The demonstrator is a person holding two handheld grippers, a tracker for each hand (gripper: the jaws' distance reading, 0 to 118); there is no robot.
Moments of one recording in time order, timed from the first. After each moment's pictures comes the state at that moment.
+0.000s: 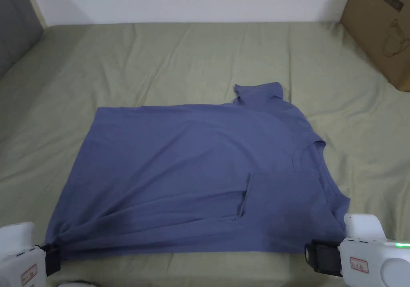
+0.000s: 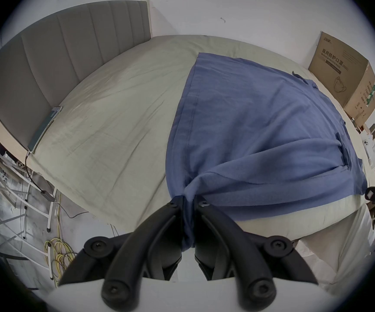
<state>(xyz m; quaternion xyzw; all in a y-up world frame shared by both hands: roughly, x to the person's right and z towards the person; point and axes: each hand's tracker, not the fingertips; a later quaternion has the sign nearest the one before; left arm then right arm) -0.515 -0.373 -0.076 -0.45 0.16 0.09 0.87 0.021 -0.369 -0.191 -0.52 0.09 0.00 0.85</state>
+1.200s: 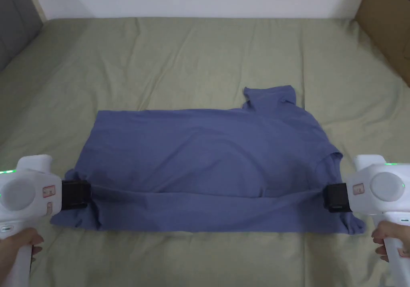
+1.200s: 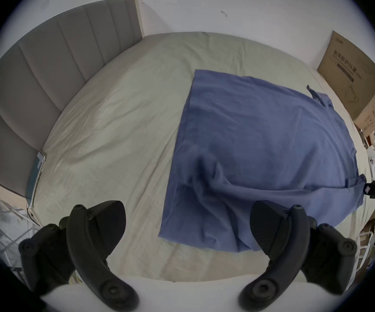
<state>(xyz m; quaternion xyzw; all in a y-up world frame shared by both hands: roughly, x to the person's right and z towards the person) -0.544 -0.323 -0.220 -0.47 0.16 0.09 0.86 -0.005 -0.331 -0.337 -0.53 0.02 0.08 0.84</state>
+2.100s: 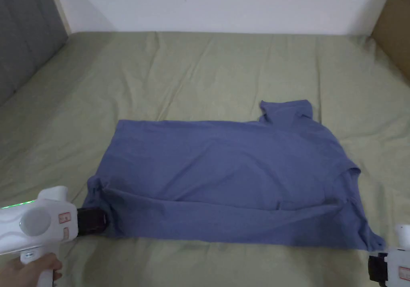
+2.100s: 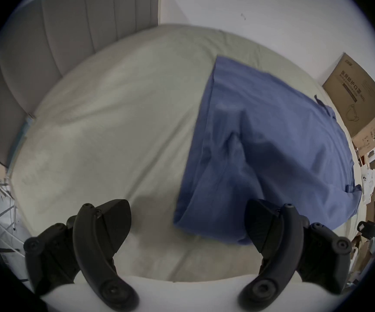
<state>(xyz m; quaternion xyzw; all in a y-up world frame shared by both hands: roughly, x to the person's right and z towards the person) -0.573 -0.391 -0.206 -0.50 0.15 0.17 0.83 0.006 -0.335 -0.236 -0.53 0.04 -0.01 0.85</state>
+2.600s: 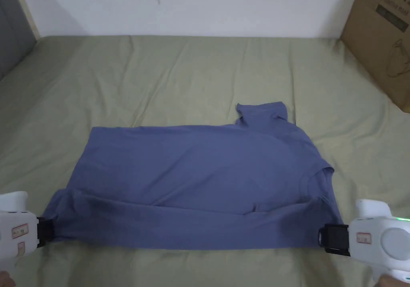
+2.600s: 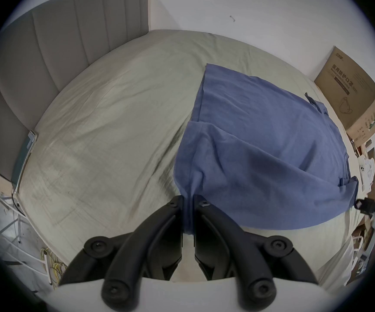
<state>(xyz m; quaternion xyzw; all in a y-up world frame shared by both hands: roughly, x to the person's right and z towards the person) -0.571 -0.350 -0.191 -0.47 0.14 0.13 0.86 0.013 -0.365 -0.302 -0.52 0.03 -0.01 0.85</state>
